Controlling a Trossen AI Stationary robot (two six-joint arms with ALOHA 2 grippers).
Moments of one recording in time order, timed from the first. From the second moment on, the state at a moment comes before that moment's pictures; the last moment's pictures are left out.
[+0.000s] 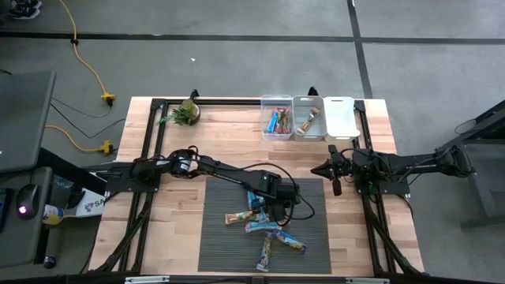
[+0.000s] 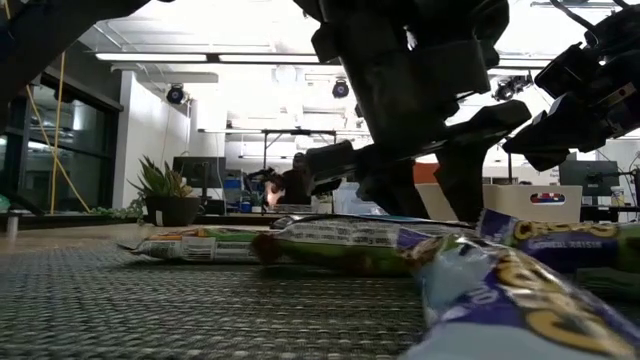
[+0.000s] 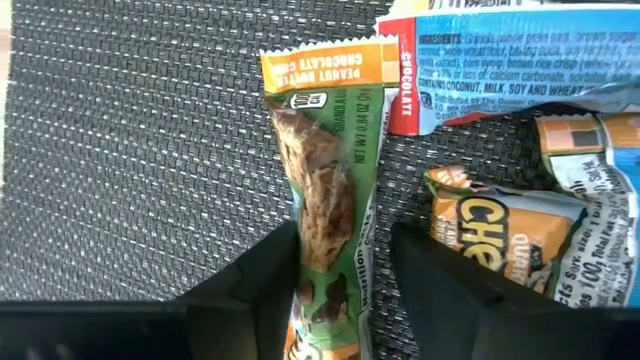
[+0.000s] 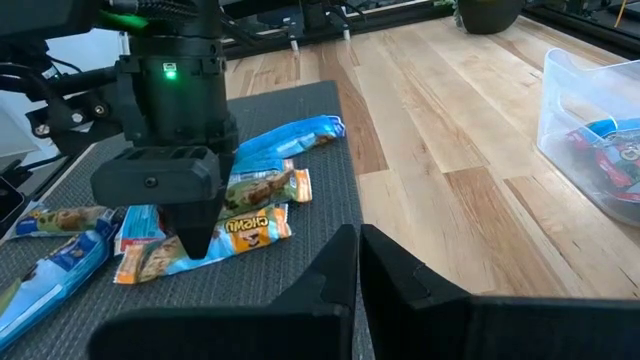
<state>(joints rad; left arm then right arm) -0.18 2.42 2.02 -0.73 0.12 1.23 -0.02 0.33 0.02 0.02 -0.03 0.20</state>
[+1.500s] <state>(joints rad) -0.16 2.40 2.36 -0.72 -0.14 0.91 -0.02 0.33 0.02 0.02 -0.03 0.20</state>
